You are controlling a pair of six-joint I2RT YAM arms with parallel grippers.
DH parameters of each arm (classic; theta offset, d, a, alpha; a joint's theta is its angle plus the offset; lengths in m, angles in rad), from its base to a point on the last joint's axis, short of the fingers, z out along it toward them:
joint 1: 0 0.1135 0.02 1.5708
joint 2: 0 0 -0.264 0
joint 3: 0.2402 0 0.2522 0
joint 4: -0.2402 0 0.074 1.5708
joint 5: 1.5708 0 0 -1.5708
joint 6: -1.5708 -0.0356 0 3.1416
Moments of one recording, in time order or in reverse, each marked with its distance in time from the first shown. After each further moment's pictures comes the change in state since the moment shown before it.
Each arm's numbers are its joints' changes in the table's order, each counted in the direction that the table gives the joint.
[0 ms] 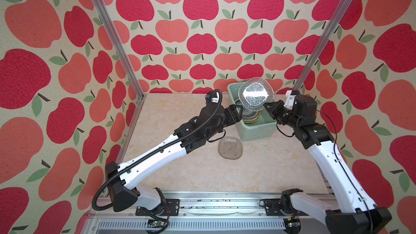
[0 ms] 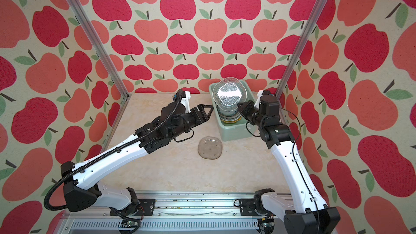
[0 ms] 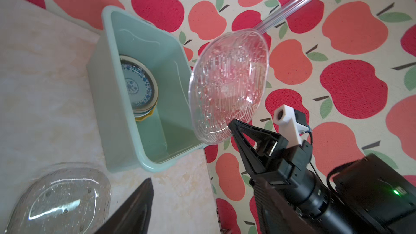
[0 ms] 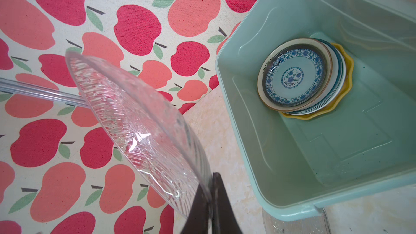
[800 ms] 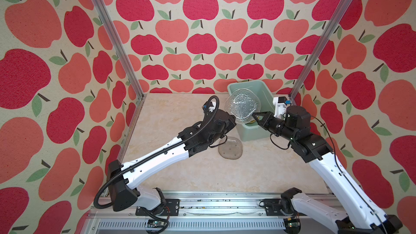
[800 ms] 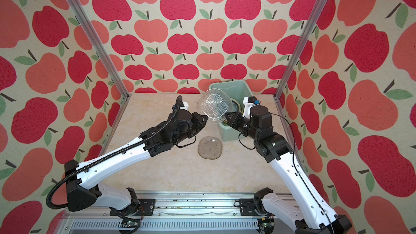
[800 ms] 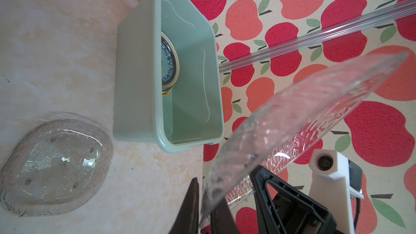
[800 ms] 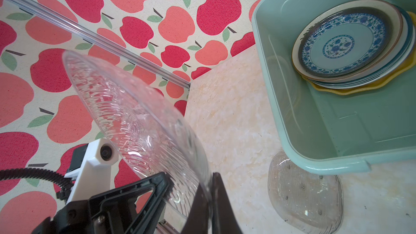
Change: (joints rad) left arm -0.036 -0.005 -0.117 -0.044 -0.119 0.380; right arm 0.240 0.141 -0.105 0.001 0.026 0.096
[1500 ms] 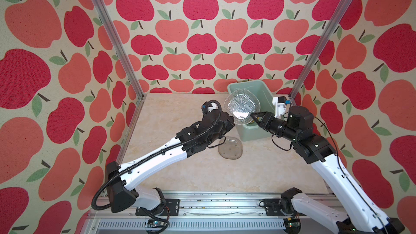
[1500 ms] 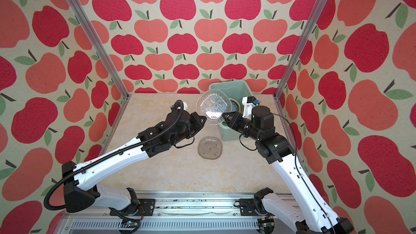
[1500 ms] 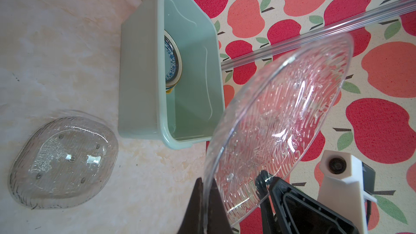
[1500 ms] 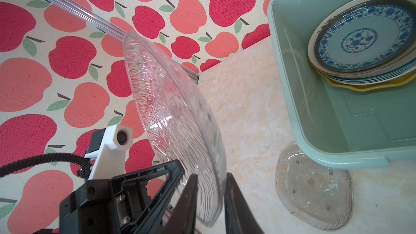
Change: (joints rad) left arm 0.001 0.016 -0.003 -0.028 0.014 -0.001; right arm 0.001 0.023 0.011 -0.015 -0.061 0.008
